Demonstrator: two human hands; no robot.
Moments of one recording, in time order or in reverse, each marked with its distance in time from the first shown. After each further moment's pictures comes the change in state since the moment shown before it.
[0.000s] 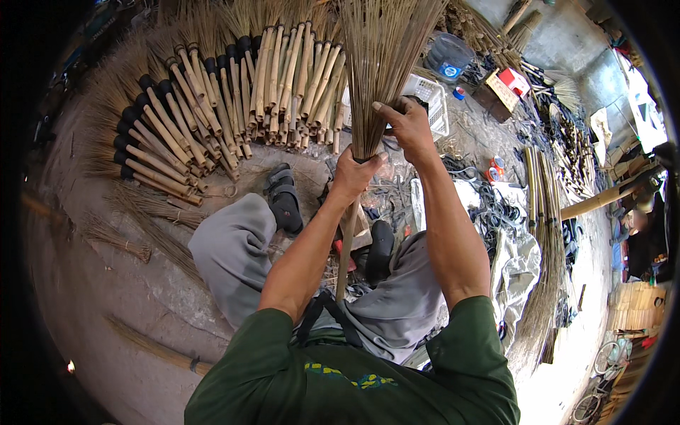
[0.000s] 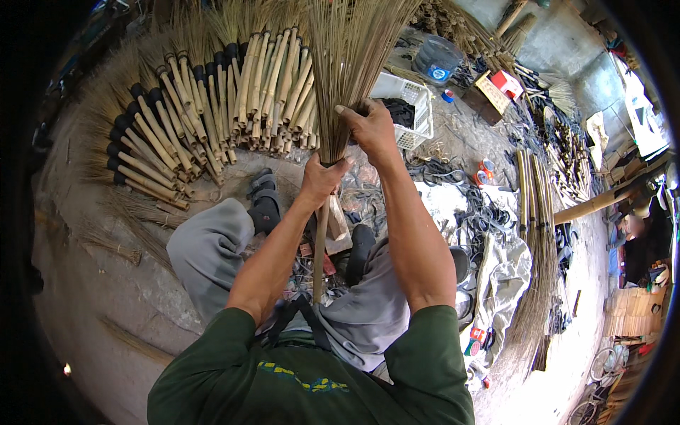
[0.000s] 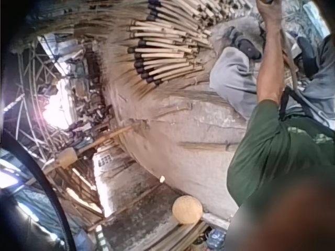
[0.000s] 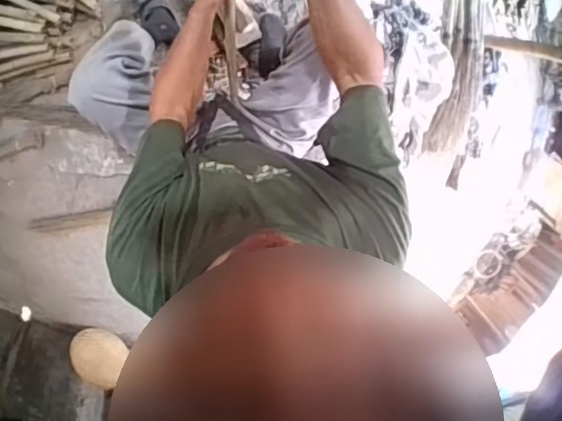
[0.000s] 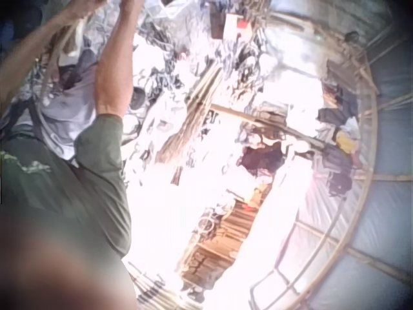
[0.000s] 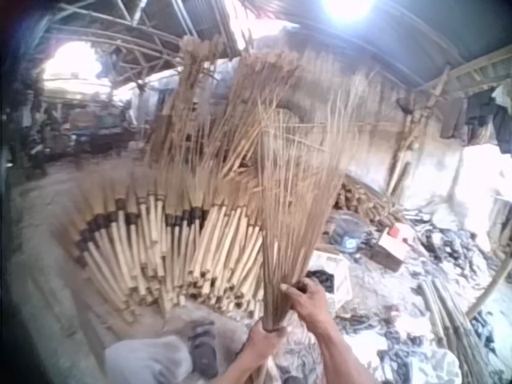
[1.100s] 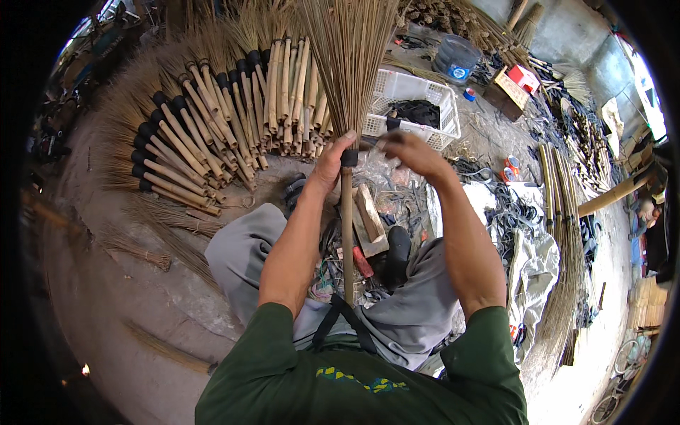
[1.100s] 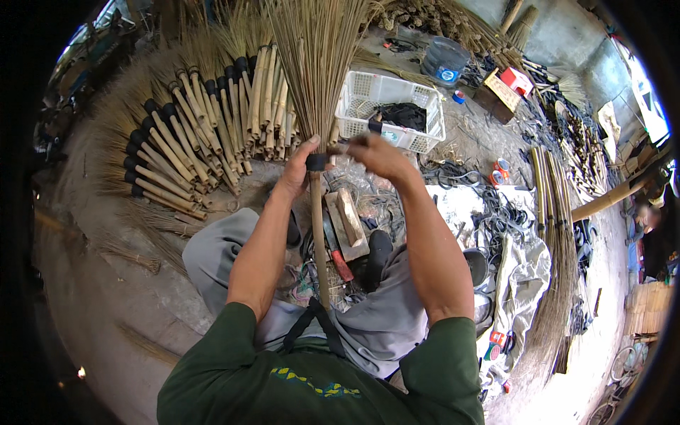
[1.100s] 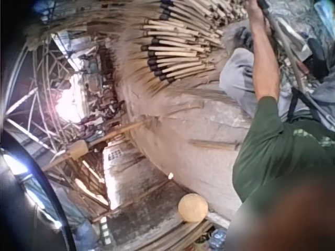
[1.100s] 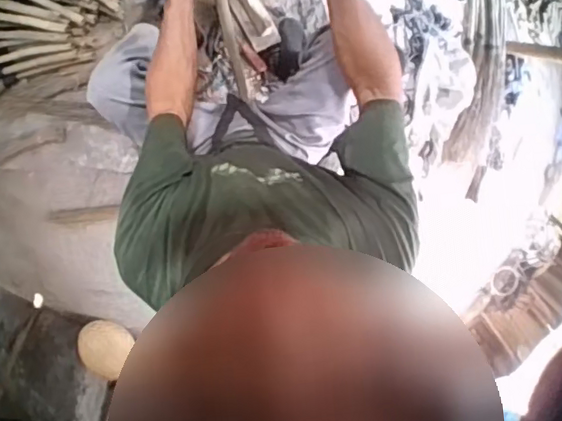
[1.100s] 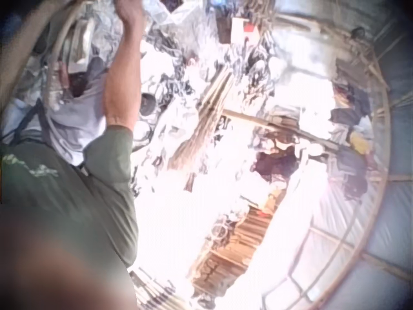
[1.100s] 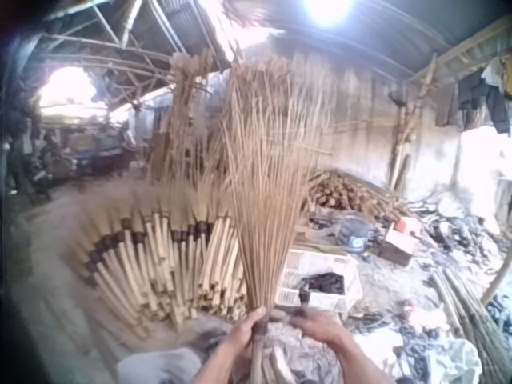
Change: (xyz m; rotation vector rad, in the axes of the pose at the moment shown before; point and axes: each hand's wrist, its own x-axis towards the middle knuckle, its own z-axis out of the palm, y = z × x) left_hand 0.030 0.041 -0.072 -0.174 -0.213 -0.190; right_hand -0.026 0.002 -0.017 -0.329 -0.361 0.243
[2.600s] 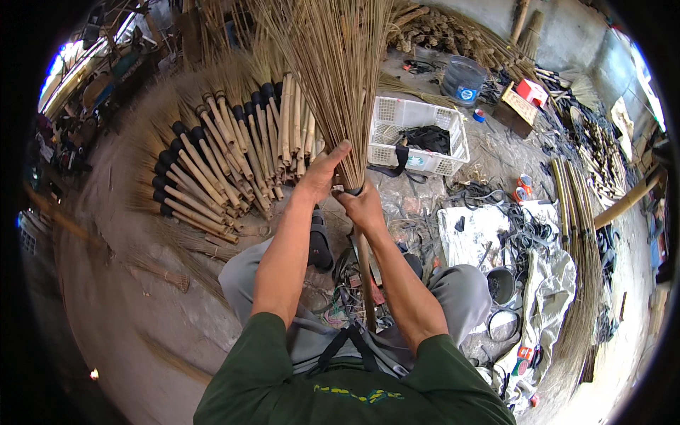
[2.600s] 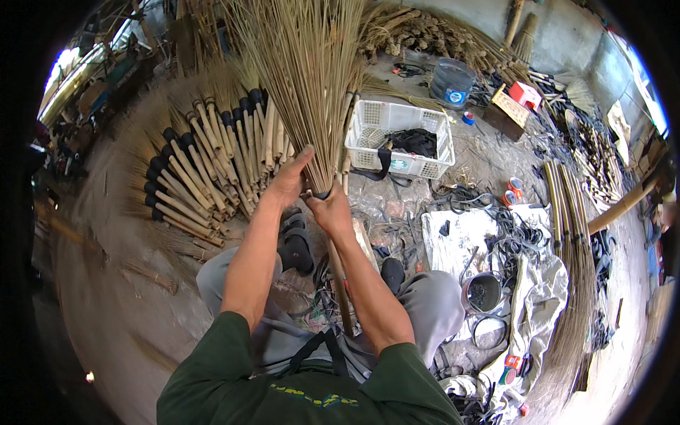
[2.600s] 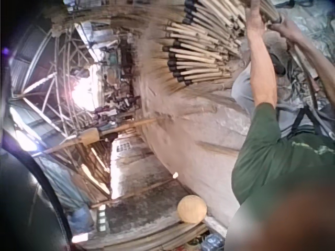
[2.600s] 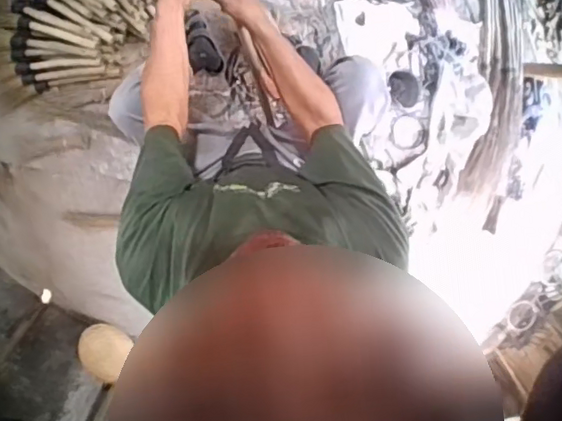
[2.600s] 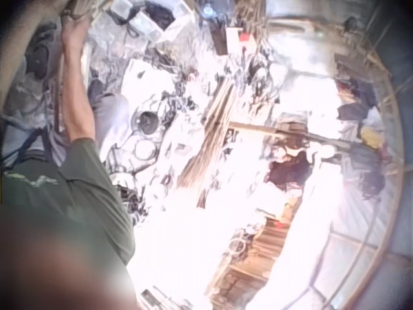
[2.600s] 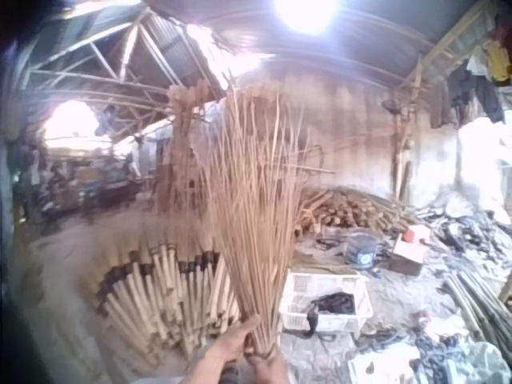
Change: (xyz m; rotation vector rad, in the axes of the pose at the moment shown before) left_hand 0.009 0.067 0.000 0.017 0.050 -0.011; right_hand 0.034 0.024 0.140 0.382 0.401 -0.209
